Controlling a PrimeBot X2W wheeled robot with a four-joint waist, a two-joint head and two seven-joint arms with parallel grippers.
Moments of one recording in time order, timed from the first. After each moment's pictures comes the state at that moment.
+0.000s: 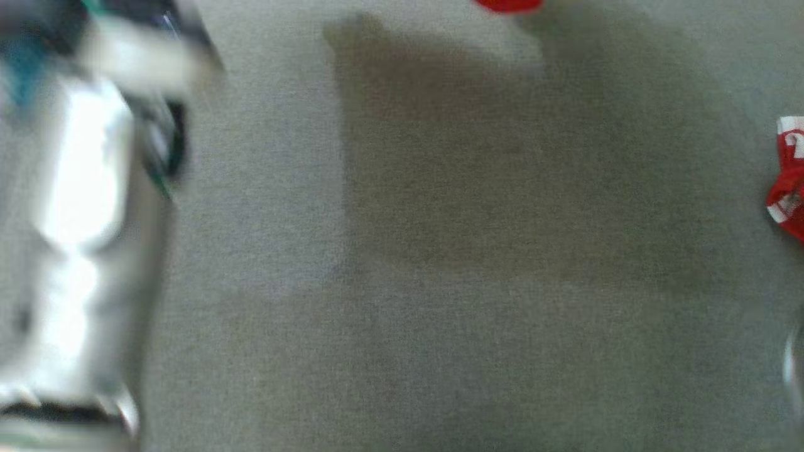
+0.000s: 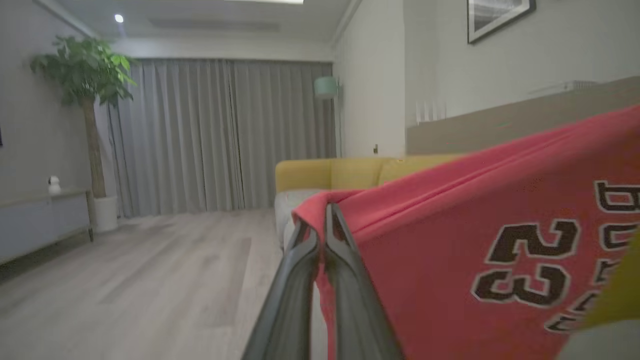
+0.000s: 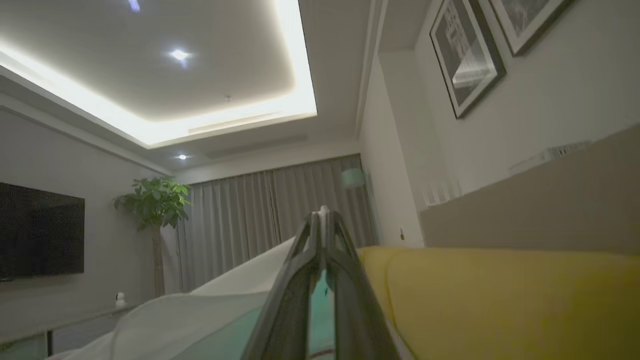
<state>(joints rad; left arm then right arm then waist) -0.96 0.21 -0.28 0.54 -0.33 -0.05 -0.26 -1.09 -0.24 -0.12 0.44 0.30 0.13 -0.26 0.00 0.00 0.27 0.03</state>
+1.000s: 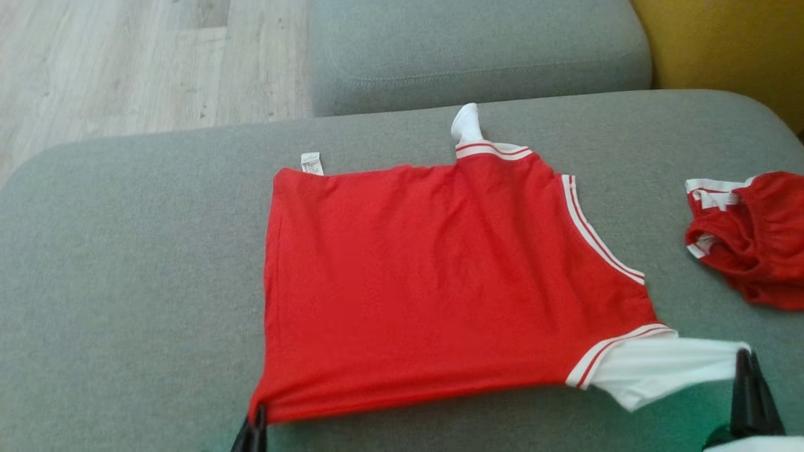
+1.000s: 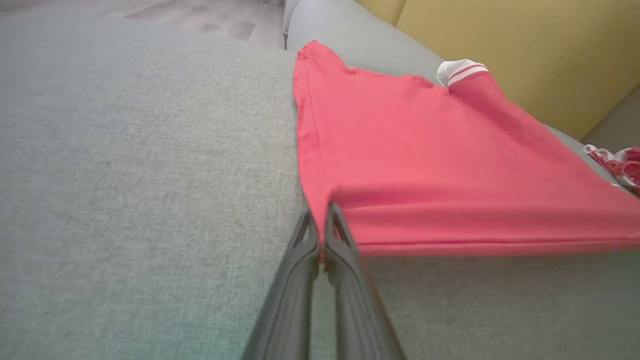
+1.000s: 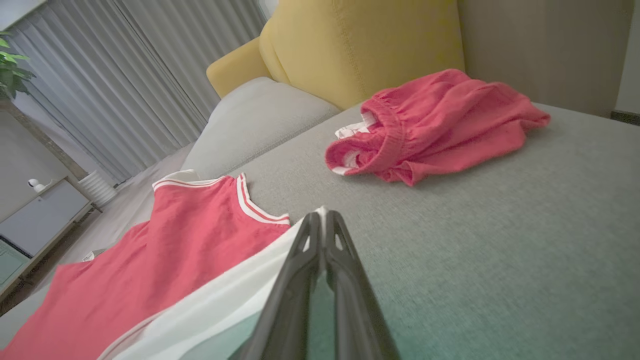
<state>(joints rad) 0.16 0.04 -0.15 0.43 -0.31 -0.12 -0.26 0.19 -0.13 -0.11 0.30 0.57 0.13 -0.26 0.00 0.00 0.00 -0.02</state>
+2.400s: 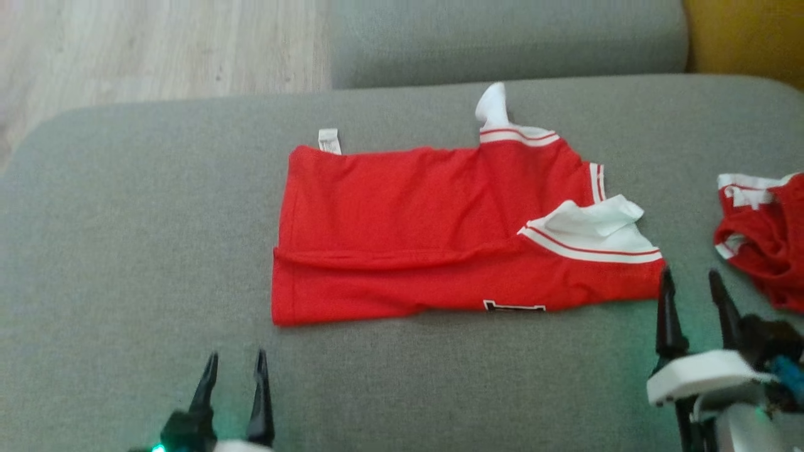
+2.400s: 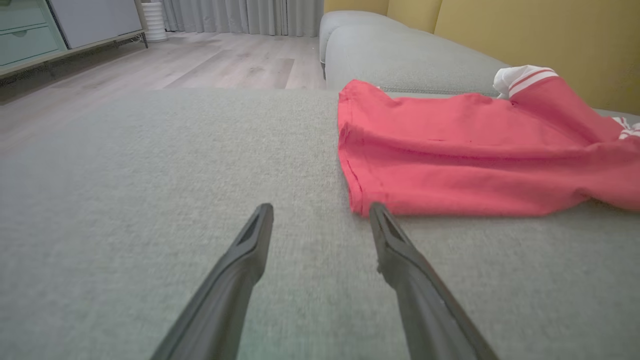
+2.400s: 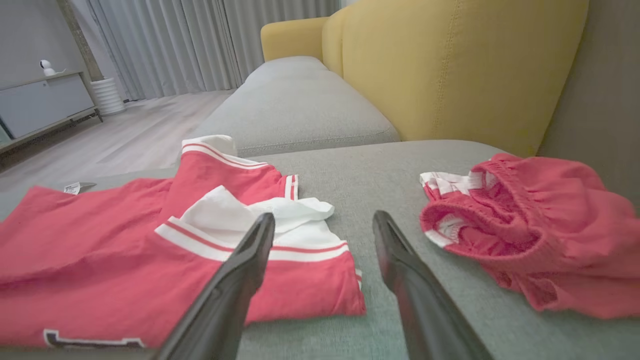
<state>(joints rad) 0.03 0.04 -0.13 0.43 -0.16 0.03 -0.26 -0.09 -0.05 -0.15 0.44 0.07 0.13 -0.25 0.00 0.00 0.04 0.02</state>
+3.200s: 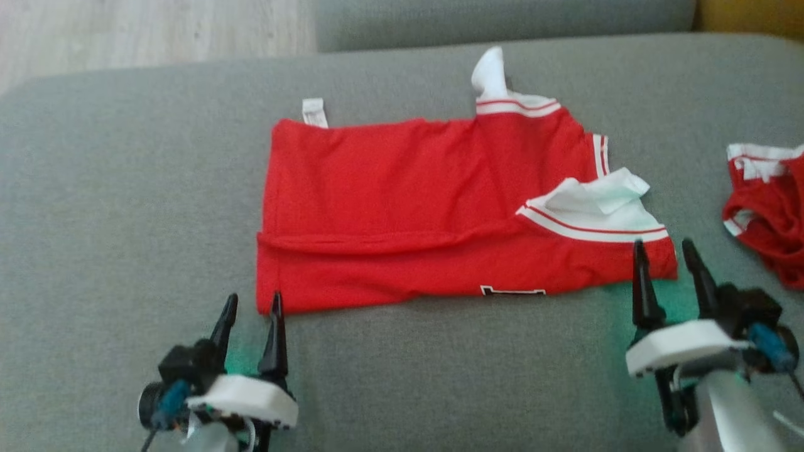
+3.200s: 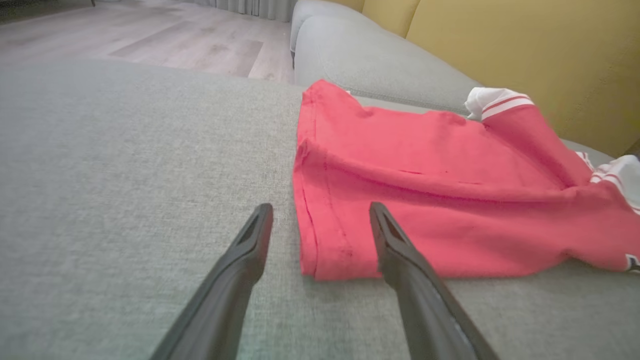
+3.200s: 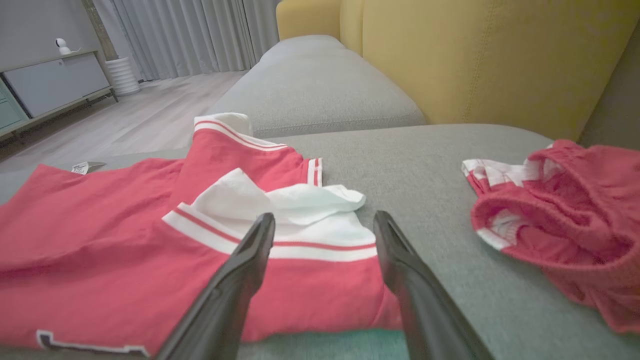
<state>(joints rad) -0.15 0.04 -0.19 0.54 -0.31 -0.06 -0.26 -0.16 -0.04 -0.09 0.46 0.07 0.13 -0.25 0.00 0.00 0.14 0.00</state>
